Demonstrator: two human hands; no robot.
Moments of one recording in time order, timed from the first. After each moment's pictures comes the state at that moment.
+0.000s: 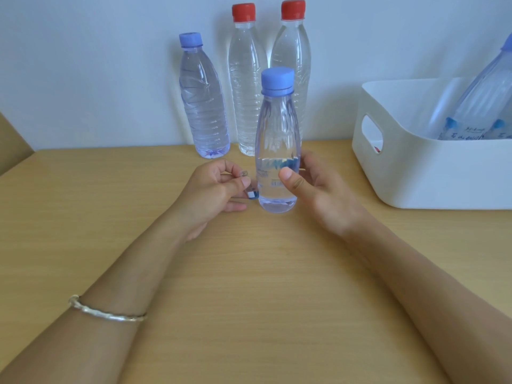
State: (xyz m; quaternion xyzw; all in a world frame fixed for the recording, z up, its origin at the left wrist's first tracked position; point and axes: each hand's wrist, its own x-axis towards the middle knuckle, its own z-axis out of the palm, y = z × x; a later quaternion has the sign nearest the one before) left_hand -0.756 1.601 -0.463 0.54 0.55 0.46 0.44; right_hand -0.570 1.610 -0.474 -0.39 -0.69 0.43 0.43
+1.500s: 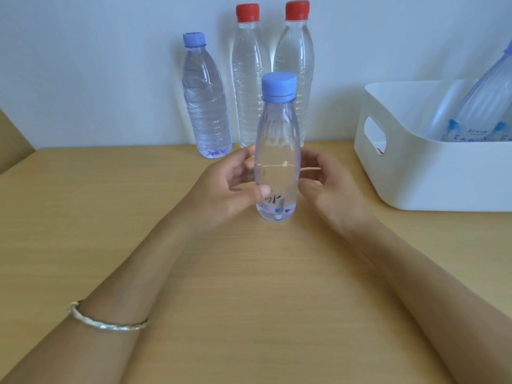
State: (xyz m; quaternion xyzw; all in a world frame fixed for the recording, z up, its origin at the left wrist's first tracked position) left_hand -0.757 1.593 -0.464 0.69 0.44 0.43 0.39; right_hand -0.571 1.615 -0.475 -0.45 -0.65 0.39 0.47
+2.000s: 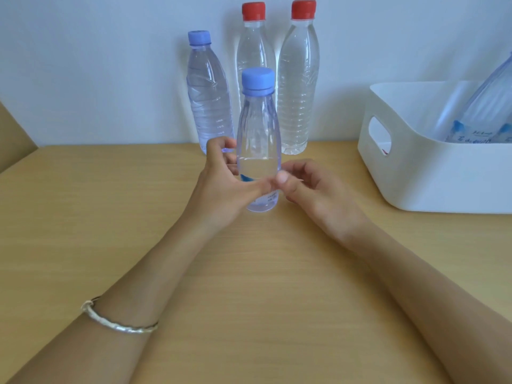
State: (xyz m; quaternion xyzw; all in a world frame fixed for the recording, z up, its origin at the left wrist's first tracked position) left_hand -0.748 1.598 -0.468 0.59 0.57 0.49 0.29; right_hand -0.581 1.601 -0.471 -0.42 -0.66 0.47 0.42
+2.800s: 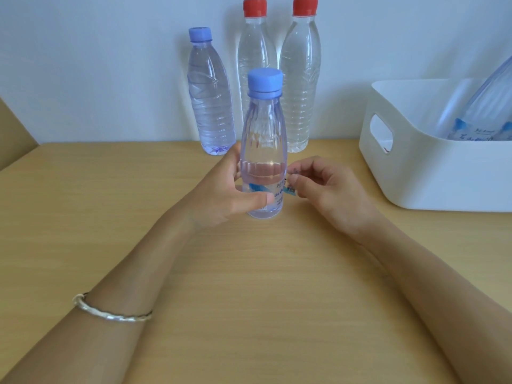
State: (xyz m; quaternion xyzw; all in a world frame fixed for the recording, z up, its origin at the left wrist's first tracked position) left_hand -0.764 1.597 -0.464 0.69 0.46 0.39 0.39; right_hand -0.572 1.611 -0.472 -0.43 -0.68 0.40 0.44
